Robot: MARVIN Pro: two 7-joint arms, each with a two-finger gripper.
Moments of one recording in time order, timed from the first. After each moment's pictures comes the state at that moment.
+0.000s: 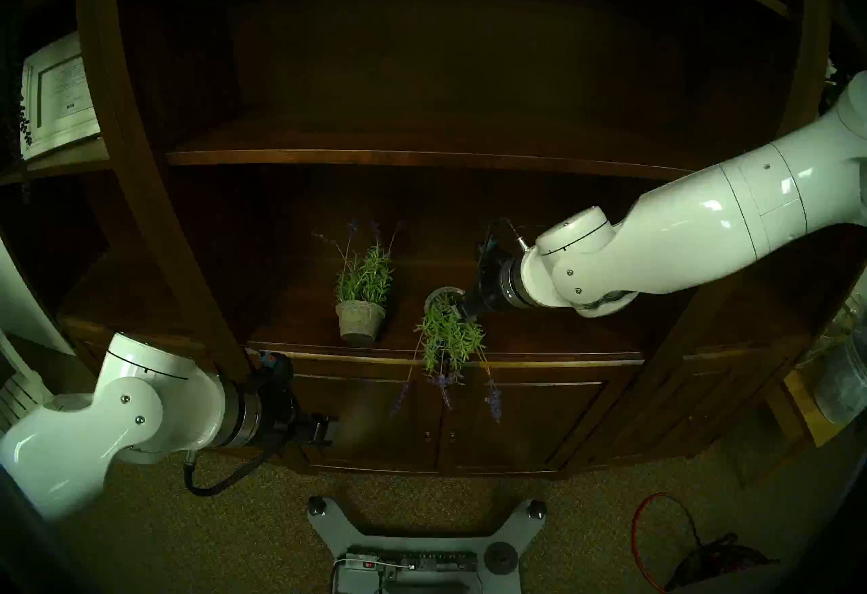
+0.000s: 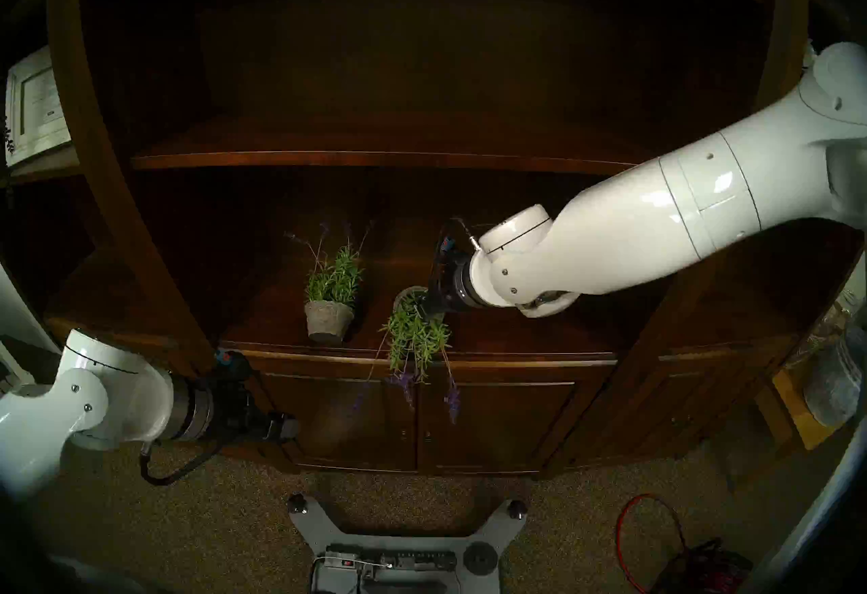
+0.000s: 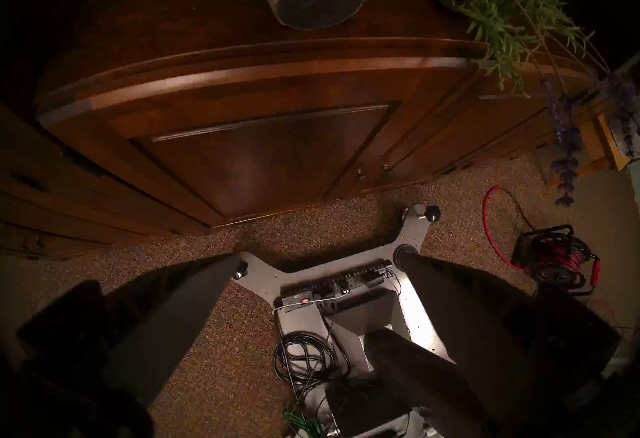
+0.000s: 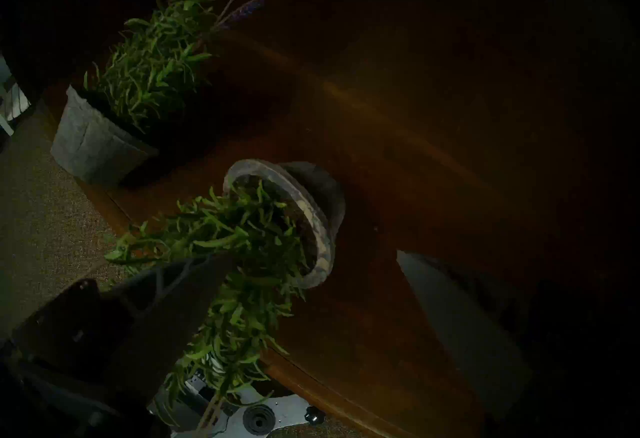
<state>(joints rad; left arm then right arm) 2.16 -0.49 -1.70 -2.39 -1.59 0.91 0.60 0.53 -1.03 -0.99 -1.95 2.11 0.07 -0.44</state>
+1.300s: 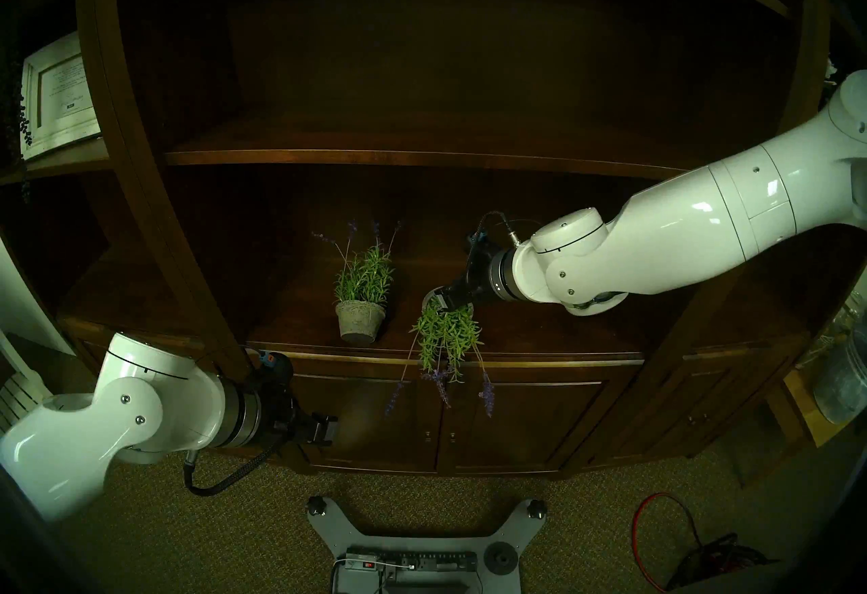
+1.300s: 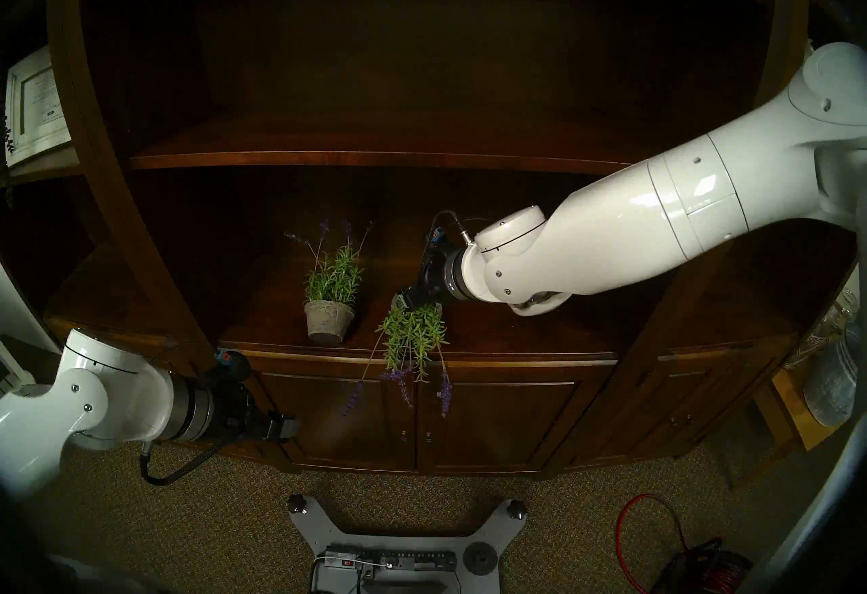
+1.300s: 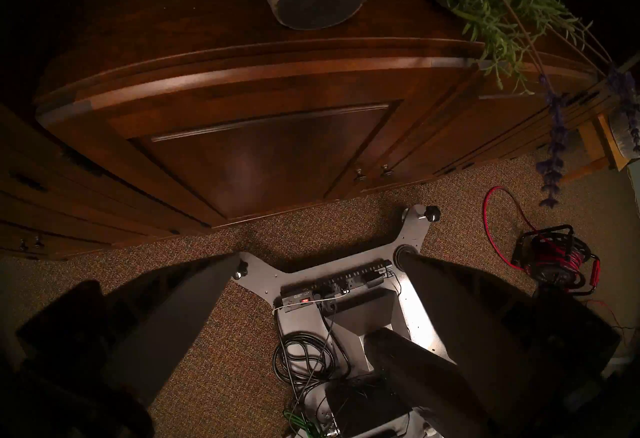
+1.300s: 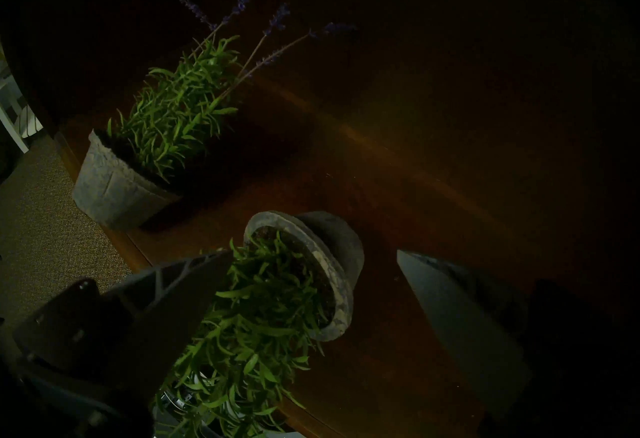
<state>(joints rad) 2.16 -0.49 -1.70 -2.39 -1.59 0.91 0.60 0.50 -1.06 -0.97 -1.91 2.09 0.00 -0.40</state>
